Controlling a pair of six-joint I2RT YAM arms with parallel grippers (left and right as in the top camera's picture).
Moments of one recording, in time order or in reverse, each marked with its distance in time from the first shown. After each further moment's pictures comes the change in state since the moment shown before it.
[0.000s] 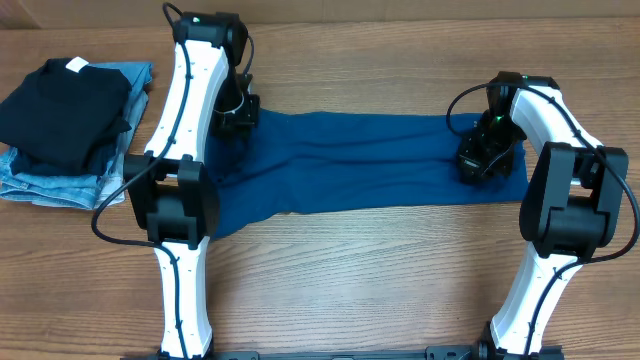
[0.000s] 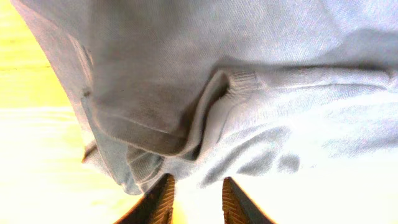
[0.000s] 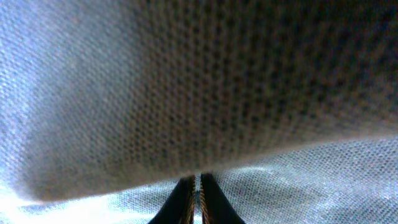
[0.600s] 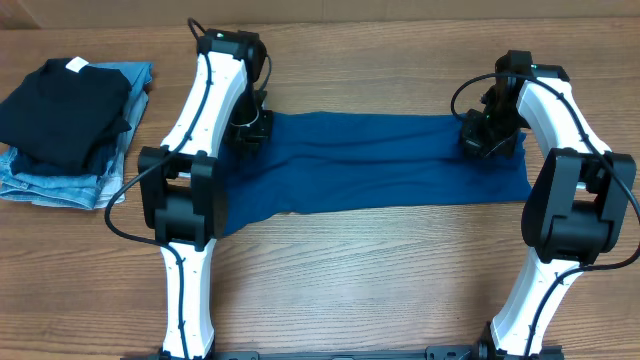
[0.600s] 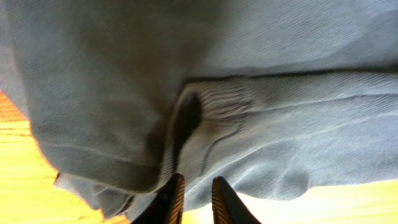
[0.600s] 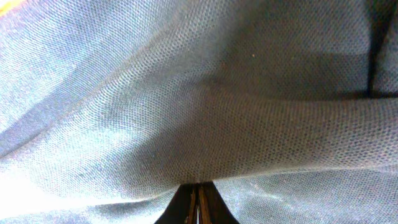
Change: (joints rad) left arm -0.050 0.000 -0.133 0.105 -0.023 -0.001; right arm 0.000 -0.038 0.068 0.103 -0.020 0.001
